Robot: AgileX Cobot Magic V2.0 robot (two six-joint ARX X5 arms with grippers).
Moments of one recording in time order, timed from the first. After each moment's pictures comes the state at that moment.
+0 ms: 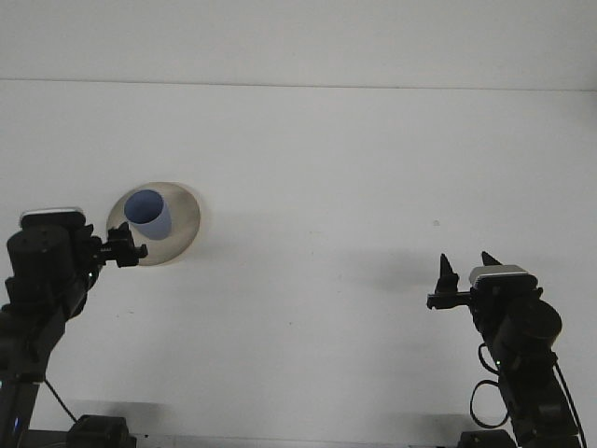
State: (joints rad) left arm -0.03 0.88 1.07 -0.57 -0.07 -0.09; right arm 0.07 0.64 0.55 -0.18 -0.08 0.08
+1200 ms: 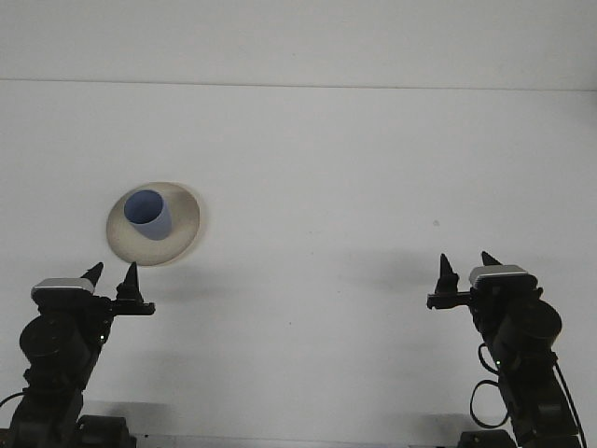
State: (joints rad) left arm -0.03 0.45 0.57 -0.27 -0.03 -0.06; right arm 0.07 0.64 0.55 -0.18 -0.08 0.08
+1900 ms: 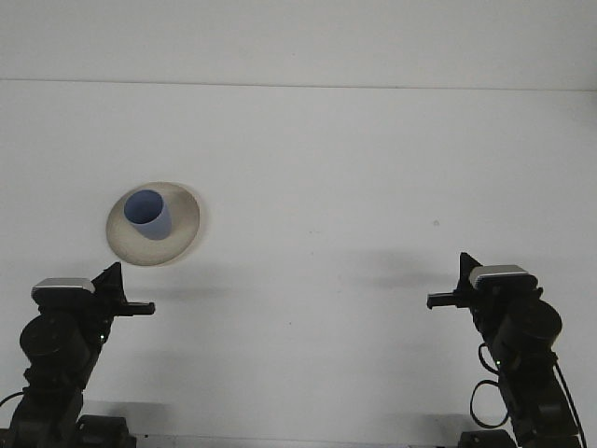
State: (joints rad) left arm -0.03 0.45 0.57 -0.27 -0.03 -0.06; right arm 0.07 0.64 0.55 -0.18 -0.08 0.08
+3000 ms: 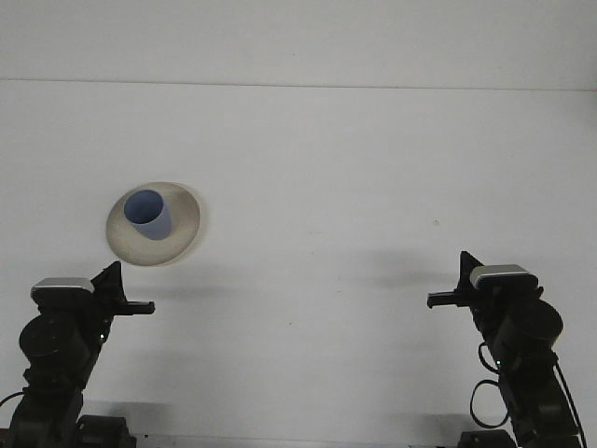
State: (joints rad) left arm -0.03 0.45 0.57 -0.26 -0.03 -0.06; right arm 0.07 0.64 0.55 -0.17 -0.08 0.08
